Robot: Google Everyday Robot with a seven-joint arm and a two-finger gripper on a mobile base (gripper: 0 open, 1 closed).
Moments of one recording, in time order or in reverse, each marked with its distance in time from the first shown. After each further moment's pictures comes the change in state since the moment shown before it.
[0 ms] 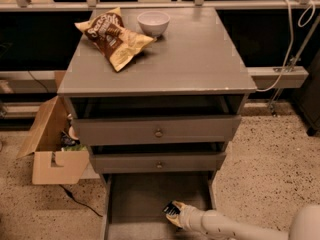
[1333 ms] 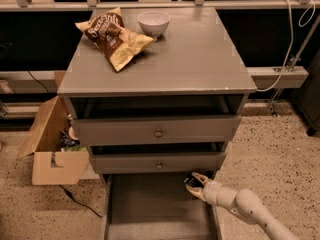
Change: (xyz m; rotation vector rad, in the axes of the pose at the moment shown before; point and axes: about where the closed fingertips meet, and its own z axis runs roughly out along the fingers) arm -0.067 -0.127 -0.111 0.124 -0.274 -0.114
